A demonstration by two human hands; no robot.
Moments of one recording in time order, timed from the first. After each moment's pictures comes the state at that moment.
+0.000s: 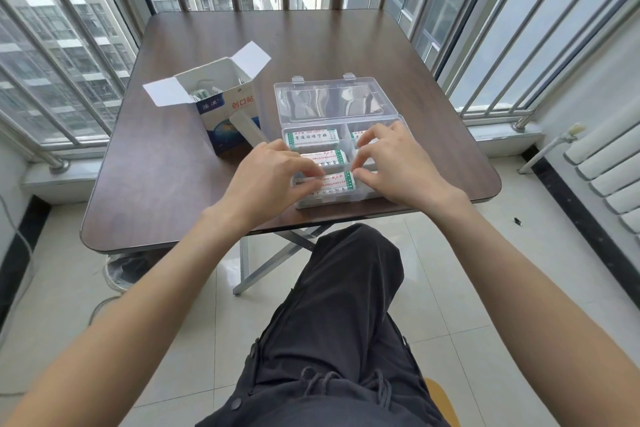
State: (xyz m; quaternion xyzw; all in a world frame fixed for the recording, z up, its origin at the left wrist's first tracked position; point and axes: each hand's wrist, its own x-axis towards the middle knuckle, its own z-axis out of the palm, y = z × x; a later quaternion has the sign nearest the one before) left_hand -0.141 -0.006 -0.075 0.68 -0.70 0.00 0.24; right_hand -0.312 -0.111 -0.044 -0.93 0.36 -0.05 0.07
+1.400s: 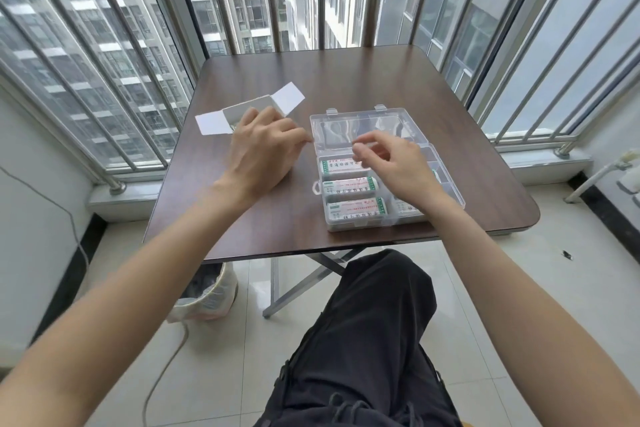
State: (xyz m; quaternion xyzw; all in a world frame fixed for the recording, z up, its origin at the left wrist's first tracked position) left_hand -0.068 -0.027 -0.048 0.62 -0.68 0.31 0.22; right_hand -0.271 -0.124 -0.047 -0.82 0.33 -0.25 0.39
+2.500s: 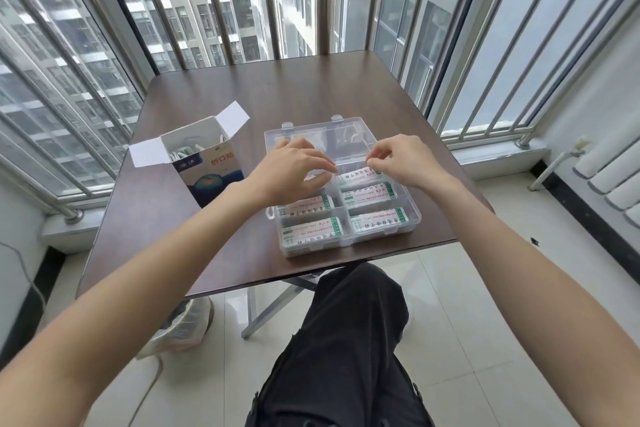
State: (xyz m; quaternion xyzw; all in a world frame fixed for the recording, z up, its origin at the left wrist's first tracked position) left_hand -0.120 -0.111 -0.067 0.61 -0.78 0.01 0.13; right_hand -0.318 -0.208 -0.047 -0.85 0.47 -0.11 0.20
